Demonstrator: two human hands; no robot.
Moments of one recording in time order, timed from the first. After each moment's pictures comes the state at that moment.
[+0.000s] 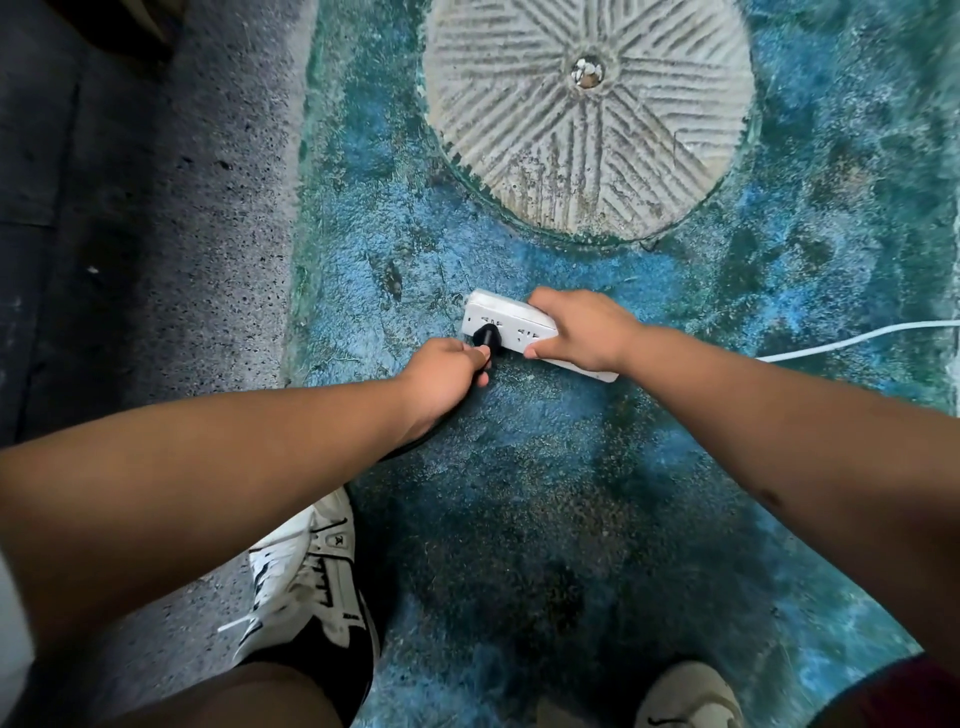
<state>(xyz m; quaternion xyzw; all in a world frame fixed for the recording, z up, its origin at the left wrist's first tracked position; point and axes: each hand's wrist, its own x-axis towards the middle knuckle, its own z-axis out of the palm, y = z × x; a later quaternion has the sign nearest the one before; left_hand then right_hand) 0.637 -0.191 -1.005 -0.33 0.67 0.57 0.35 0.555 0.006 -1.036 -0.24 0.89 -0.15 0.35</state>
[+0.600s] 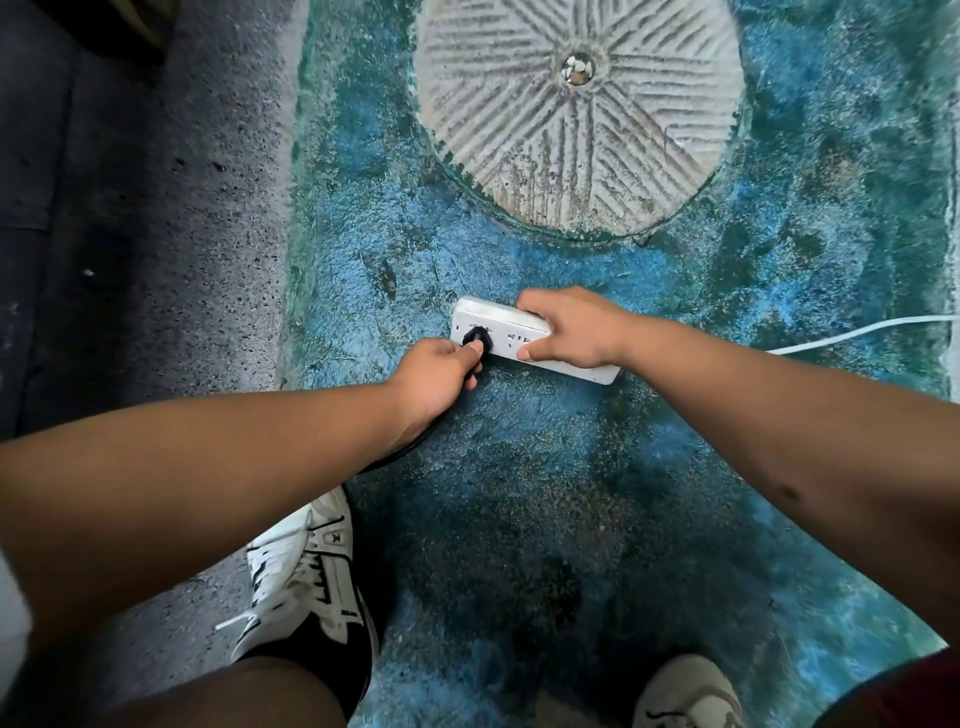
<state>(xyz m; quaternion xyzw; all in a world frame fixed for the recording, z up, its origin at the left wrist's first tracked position) 0.644 -0.191 -1.001 -0.31 0.70 0.55 0.35 0.557 0.000 -1.011 -0.23 0.86 -0.19 0.40</state>
